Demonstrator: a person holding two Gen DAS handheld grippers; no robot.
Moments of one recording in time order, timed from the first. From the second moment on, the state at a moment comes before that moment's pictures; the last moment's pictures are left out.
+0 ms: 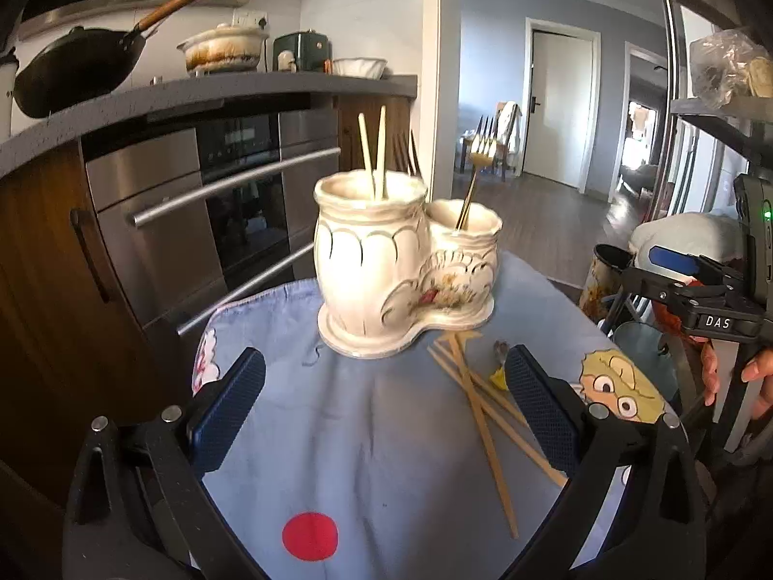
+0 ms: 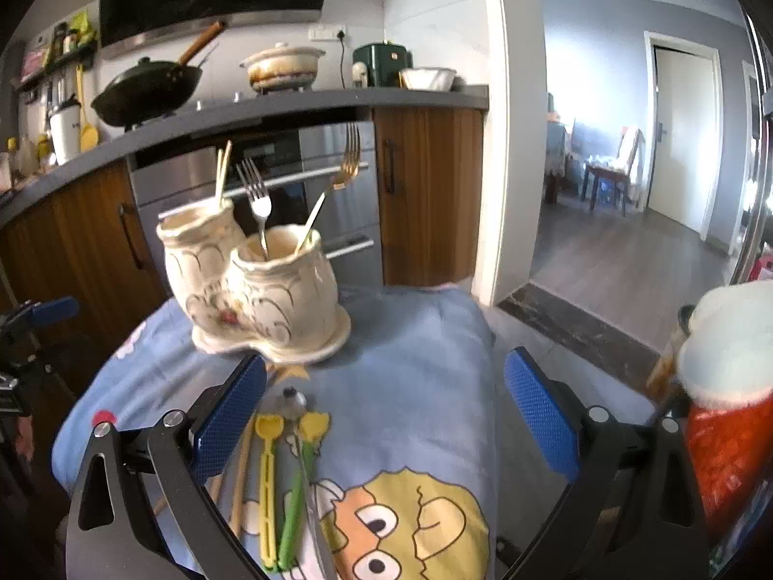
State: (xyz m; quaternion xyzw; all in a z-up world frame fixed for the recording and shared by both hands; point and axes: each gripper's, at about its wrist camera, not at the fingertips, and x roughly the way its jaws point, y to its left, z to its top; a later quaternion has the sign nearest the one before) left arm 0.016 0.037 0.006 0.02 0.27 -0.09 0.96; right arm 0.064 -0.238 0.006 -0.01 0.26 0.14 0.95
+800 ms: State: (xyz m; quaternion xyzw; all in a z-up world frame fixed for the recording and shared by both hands) left arm 0.039 -0.016 -0.067 0.06 0.39 -0.15 0.91; right arm 0.068 -0.223 -0.050 -0.06 0.35 0.18 0.91
